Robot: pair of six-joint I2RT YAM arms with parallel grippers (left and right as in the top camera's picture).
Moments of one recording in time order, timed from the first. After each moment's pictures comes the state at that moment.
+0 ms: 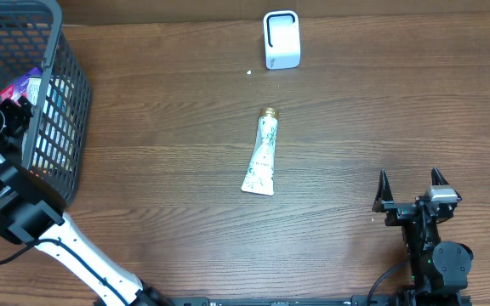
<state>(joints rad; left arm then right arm) 0.73 2.44 2.40 -1.38 0.21 -0.05 0.01 0.01 0.02 -0.03 -0.02 0.02</state>
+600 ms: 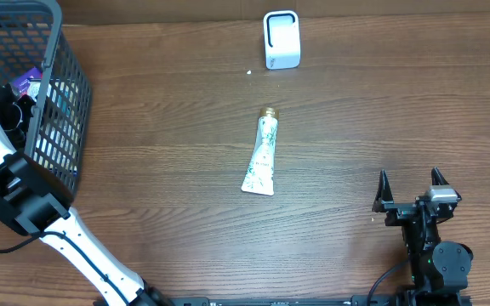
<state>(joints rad) 0.67 2.49 2.39 -1.36 0.20 -0.05 0.01 0.01 0.02 -0.03 -0.02 0.02</state>
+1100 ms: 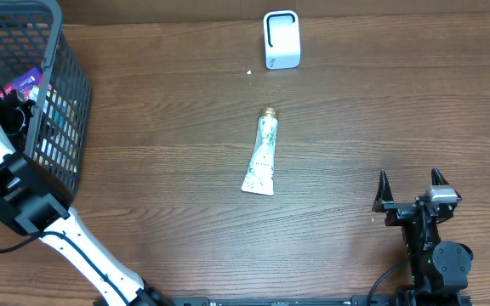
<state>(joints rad) 0.68 2.49 2.39 -1.43 0.23 -0.05 0.01 0.01 0.02 -0.03 -0.02 0.02</state>
